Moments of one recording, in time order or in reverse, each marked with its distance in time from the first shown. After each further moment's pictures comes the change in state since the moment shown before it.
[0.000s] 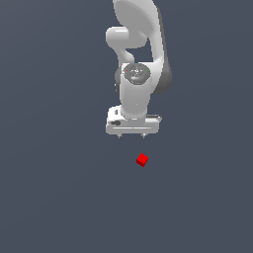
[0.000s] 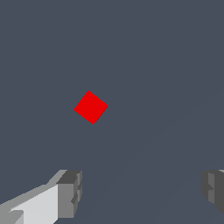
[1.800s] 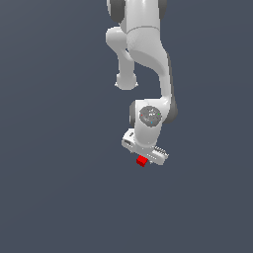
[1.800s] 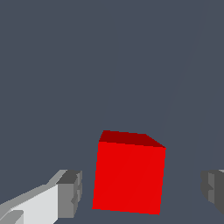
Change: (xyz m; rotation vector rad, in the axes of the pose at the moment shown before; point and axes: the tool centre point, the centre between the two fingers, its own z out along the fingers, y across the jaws) arm 0.043 -0.050 0.117 0.016 0.017 0.552
